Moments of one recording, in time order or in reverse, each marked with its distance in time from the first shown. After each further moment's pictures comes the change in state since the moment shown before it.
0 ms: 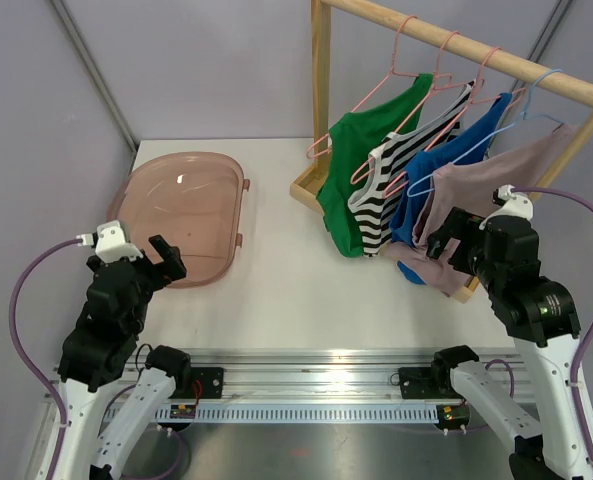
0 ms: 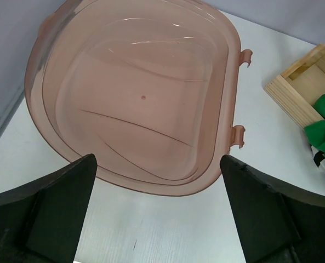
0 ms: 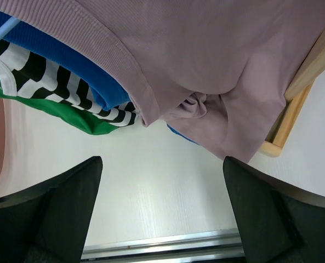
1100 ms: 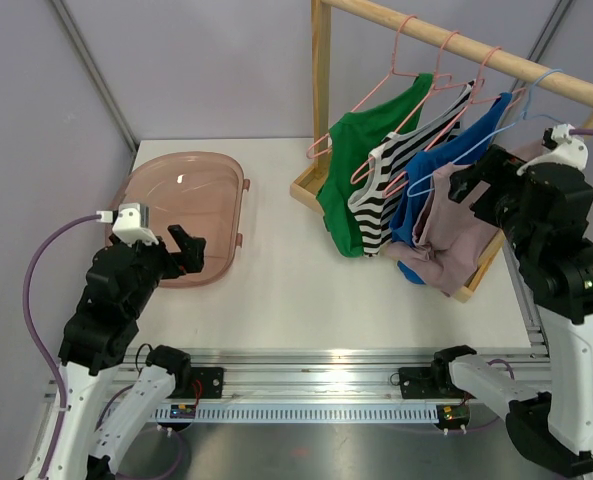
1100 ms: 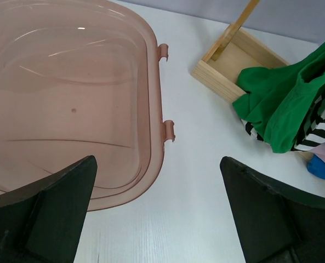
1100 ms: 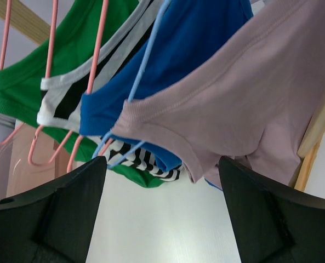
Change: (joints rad) left arm -0.001 0.109 0.085 0.083 0.313 0.028; right arm 0.000 0.215 0.490 -0.050 0.051 0.060
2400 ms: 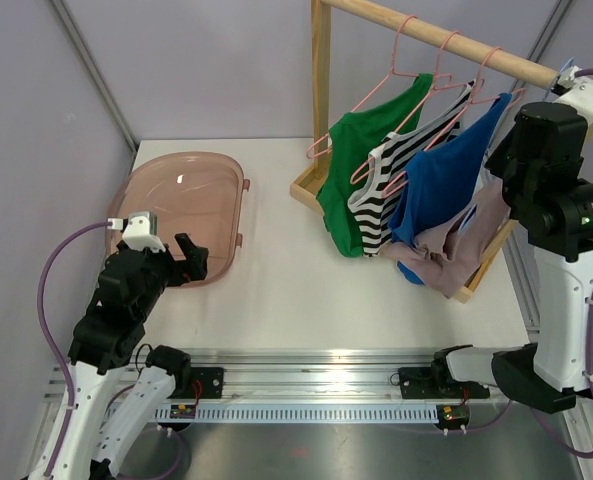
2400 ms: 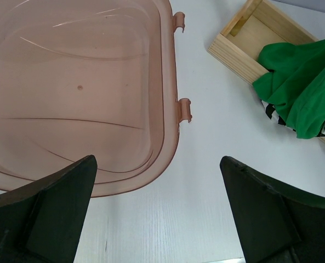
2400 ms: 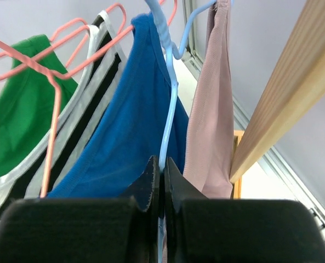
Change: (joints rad) left arm 0.000 -0.041 -0.117 -0.003 -0.017 0.007; right arm 0.000 0.339 0.404 -0.127 0.357 -0.106
